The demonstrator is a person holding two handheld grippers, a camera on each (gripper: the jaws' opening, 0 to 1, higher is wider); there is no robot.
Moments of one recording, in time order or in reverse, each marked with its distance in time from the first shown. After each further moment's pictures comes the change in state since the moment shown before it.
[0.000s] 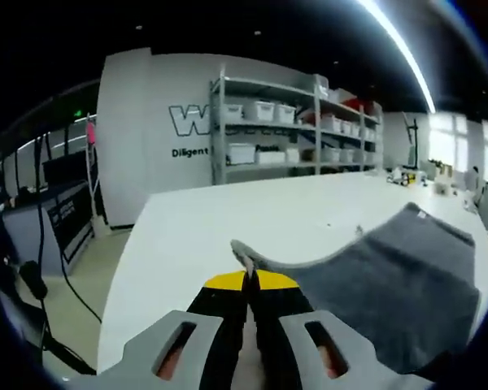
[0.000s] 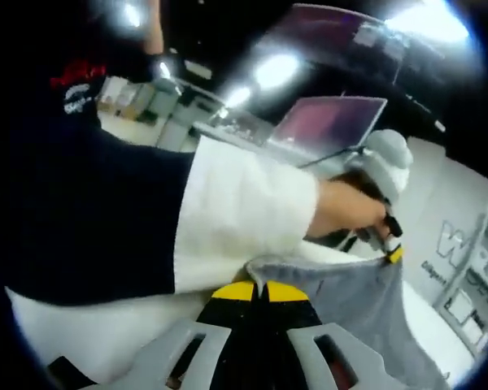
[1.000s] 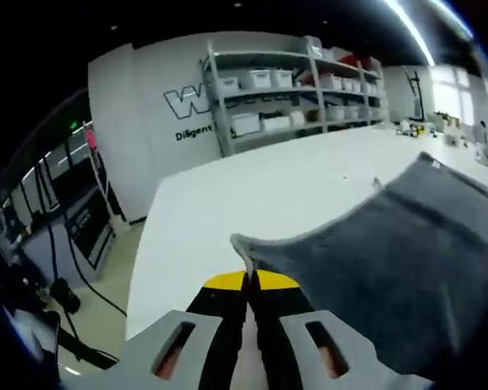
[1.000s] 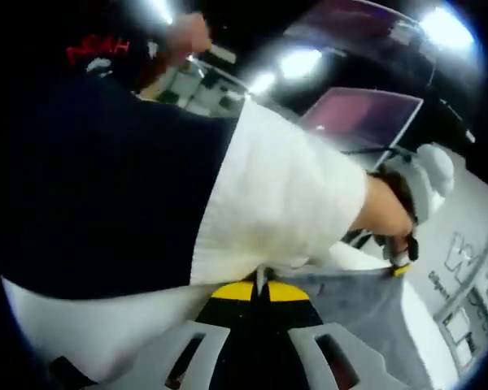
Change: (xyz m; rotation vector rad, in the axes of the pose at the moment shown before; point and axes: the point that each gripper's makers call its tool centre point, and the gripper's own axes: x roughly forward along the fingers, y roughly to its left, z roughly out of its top) left arm 0.003 0.015 -0.036 0.187 0.182 0.089; right arm 0.019 0.024 -0.015 -0.096 0.081 0.087
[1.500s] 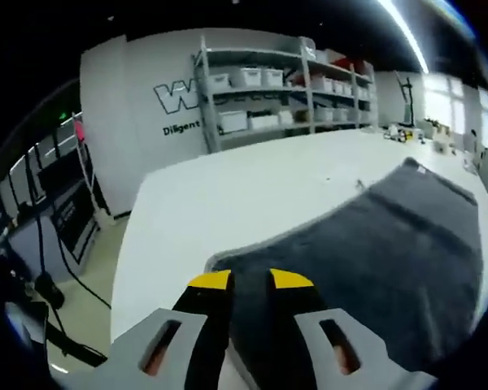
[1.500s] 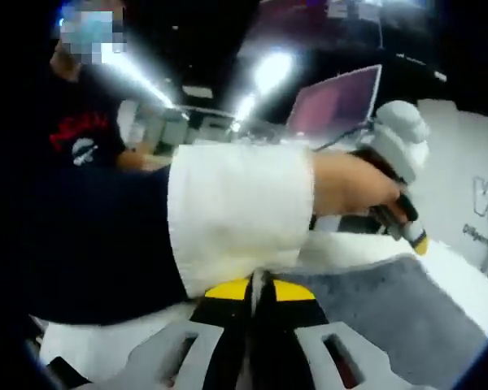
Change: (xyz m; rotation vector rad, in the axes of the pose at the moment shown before) left arm -0.011 -0.014 -0.002 -0.067 0.004 -0.119; right arm -0.020 -0.009 0.017 0.358 -0.170 0.132
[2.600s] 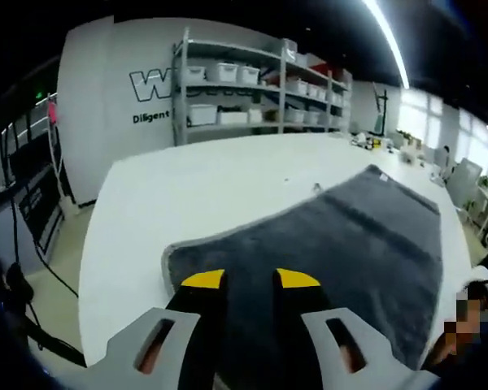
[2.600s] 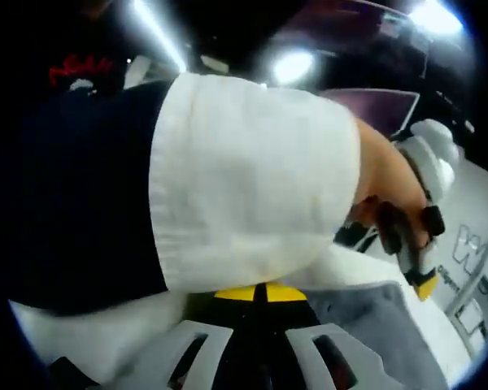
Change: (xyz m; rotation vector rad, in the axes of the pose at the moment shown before) left arm -0.014 -0.041 -0.008 -0.070 0.042 -0.197; right arm 0.035 0.004 -0.012 -0.297 0.124 -0.110
